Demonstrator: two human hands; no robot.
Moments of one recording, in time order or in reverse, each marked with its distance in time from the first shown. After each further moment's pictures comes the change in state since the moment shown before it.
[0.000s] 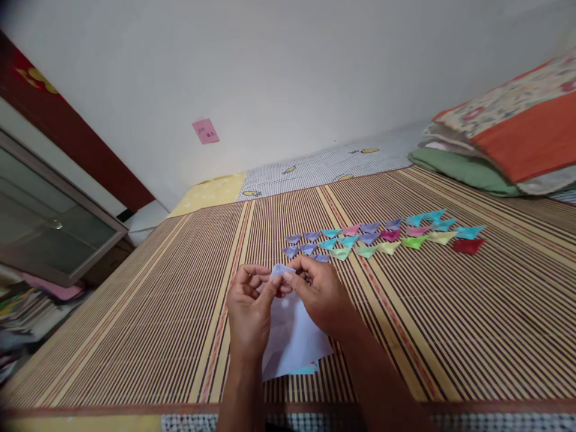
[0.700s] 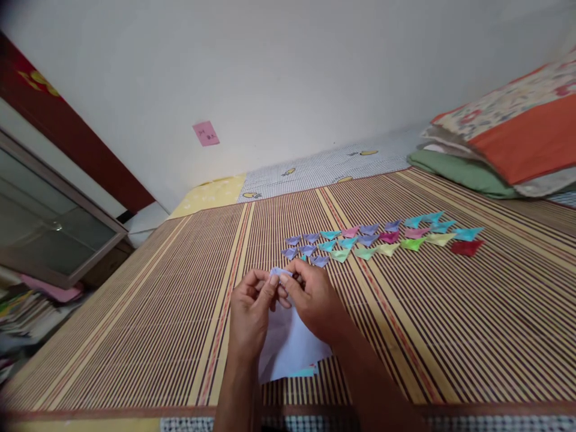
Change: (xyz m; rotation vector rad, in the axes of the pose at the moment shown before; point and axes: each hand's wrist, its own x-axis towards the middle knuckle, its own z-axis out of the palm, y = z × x) left_hand 0.004 -0.001 -0.006 0.033 -0.144 -0.048; right_hand -0.001 -0.011 0.009 -0.160 -0.020 -0.013
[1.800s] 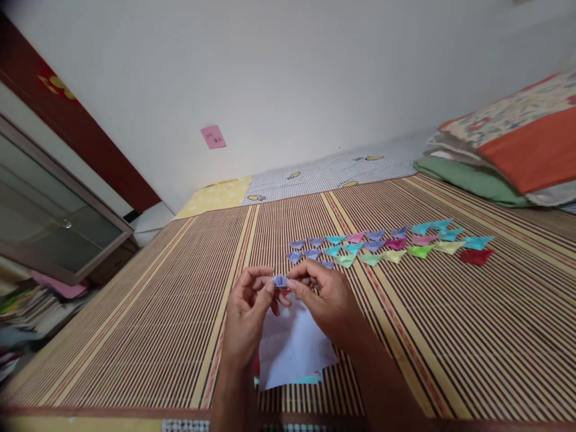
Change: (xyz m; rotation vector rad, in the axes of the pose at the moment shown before) left_hand -0.003 0.014 -0.010 0.018 -0.038 0.021; right_hand -0.002 0.002 -0.011 0.094 0.040 -0.036
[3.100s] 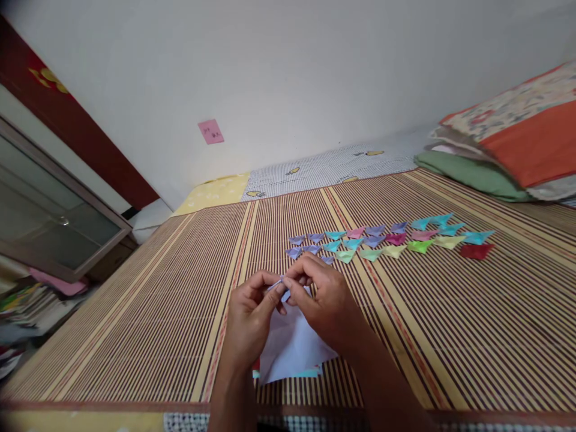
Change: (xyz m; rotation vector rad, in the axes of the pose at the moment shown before) left_hand -0.004 0.005 0.004 0.126 -0.066 -0.015; right_hand -0.003 -0.019 0.004 -0.259 0.037 -0.187
